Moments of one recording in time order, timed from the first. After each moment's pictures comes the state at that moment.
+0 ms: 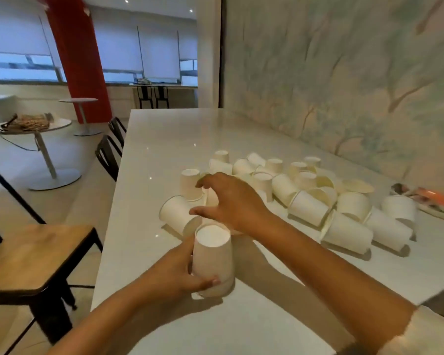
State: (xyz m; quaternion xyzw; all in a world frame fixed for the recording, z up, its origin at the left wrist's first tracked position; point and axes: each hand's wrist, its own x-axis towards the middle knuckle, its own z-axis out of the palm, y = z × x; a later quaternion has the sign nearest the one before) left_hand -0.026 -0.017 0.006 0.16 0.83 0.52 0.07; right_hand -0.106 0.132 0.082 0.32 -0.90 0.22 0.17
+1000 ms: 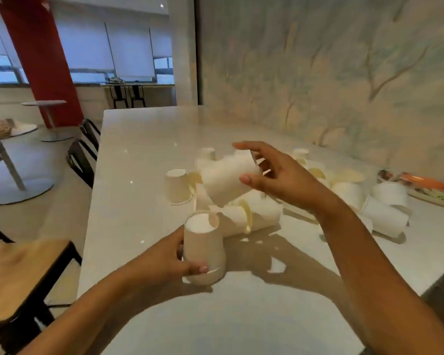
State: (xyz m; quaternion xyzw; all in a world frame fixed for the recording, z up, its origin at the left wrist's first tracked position) left_hand -0.074 -0.037 0.008 0.19 0.78 0.58 0.16; right_hand -0.099 0.204 0.117 0.30 -0.83 0.46 0.10
